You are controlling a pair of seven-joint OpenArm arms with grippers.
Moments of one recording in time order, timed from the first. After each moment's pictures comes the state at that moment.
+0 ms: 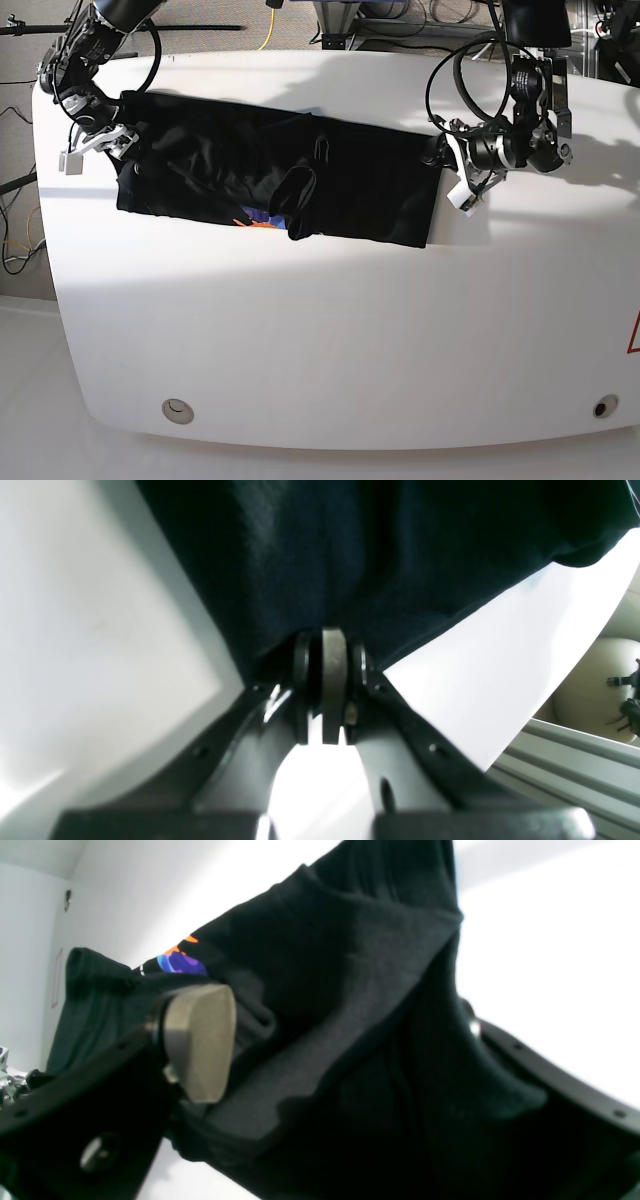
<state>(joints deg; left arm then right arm) 5.2 -14.0 -7.3 88.1 -41.2 -41.9 69.8 -6.8 8.7 51.9 75.7 53.5 40.6 -66.8</state>
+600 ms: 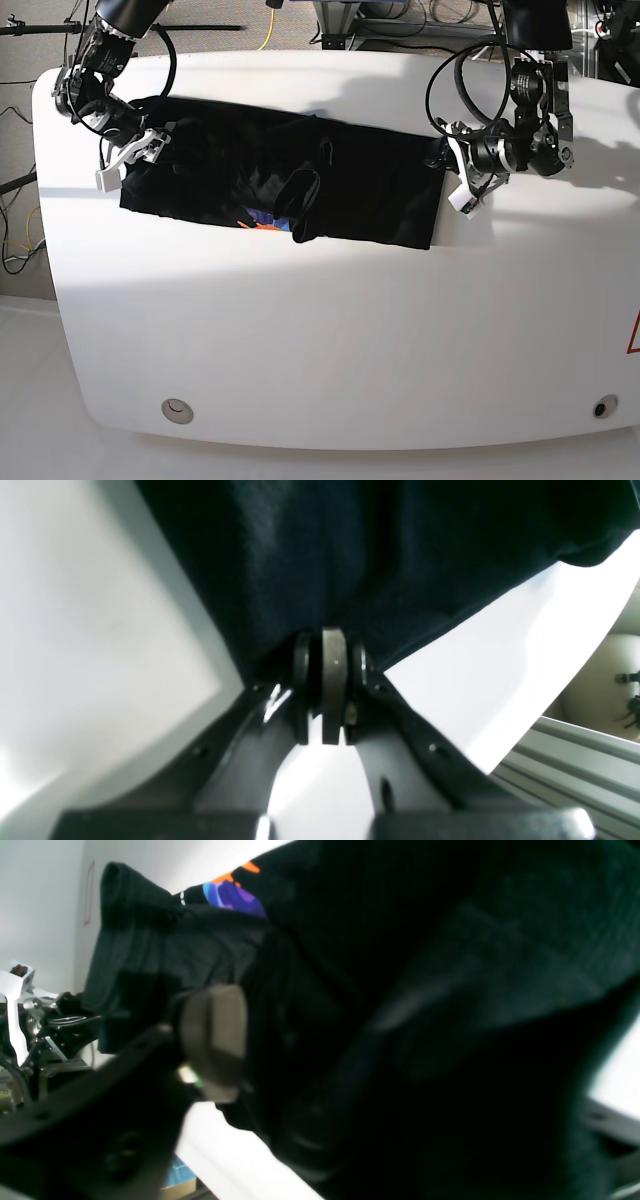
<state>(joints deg) 4.4 -14.1 -7.3 88.1 -40.3 -41.9 70.6 -6.5 8.7 41.1 78.0 58.6 40.1 -74.2</state>
